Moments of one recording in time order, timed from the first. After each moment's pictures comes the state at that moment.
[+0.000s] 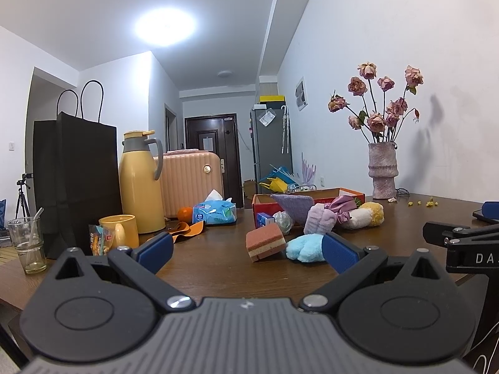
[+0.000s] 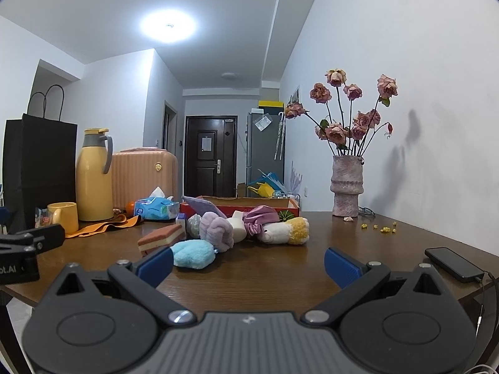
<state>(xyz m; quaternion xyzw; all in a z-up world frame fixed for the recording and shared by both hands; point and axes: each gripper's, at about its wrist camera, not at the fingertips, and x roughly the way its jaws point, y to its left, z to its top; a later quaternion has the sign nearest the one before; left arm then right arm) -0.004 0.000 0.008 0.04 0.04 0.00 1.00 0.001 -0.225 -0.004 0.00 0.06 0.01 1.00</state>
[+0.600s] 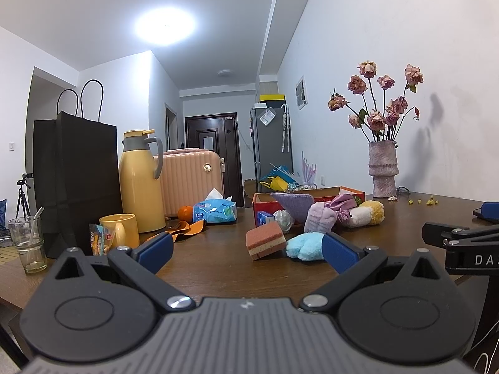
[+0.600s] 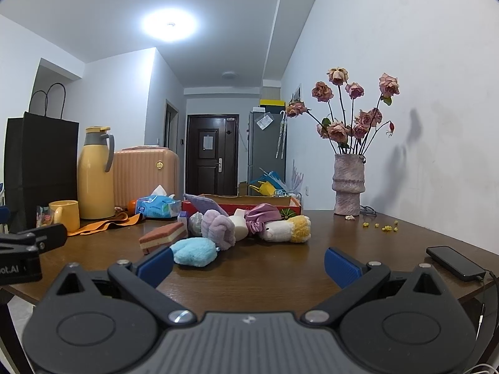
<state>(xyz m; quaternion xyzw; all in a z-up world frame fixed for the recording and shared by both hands) -0.004 0.002 0.011 0.04 0.04 0.00 1.00 0.001 -0.224 -0.006 0.00 0.07 0.02 1.00</state>
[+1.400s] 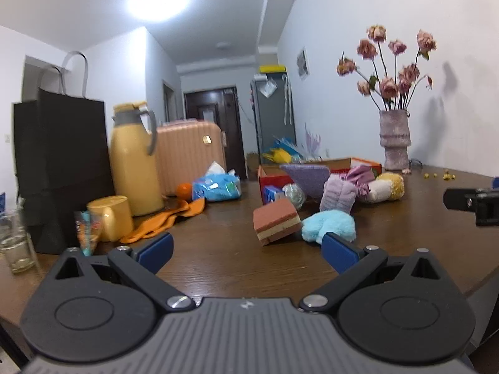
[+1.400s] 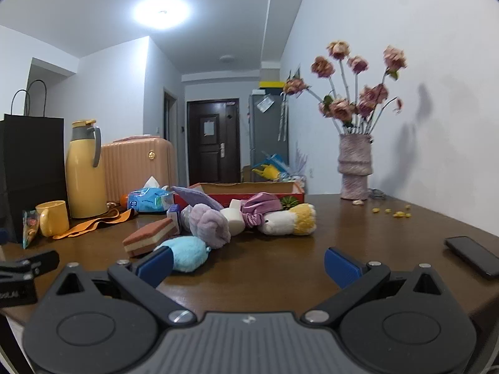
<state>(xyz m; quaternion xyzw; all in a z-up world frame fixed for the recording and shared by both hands) 0.080 0.007 -0.002 0.06 0.10 0.01 0.99 0.074 -0.240 -0.003 0.02 0.11 0.03 0.99</state>
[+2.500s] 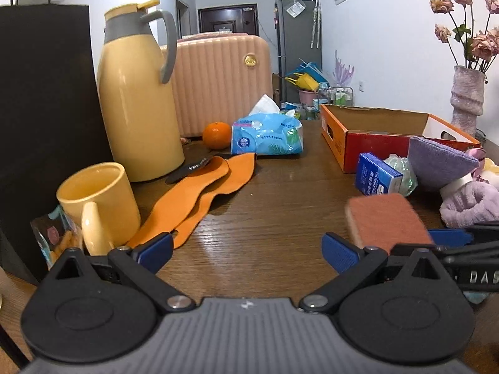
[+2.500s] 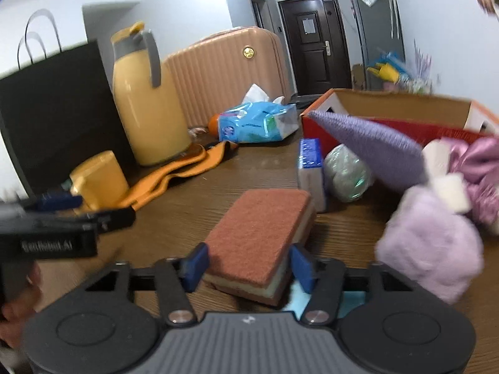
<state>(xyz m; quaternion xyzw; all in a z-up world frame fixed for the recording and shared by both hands) 0.301 0.119 0.007 0.03 0.27 0.04 0.96 0.338 -0.106 -0.023 0.07 0.31 0.26 0.91</state>
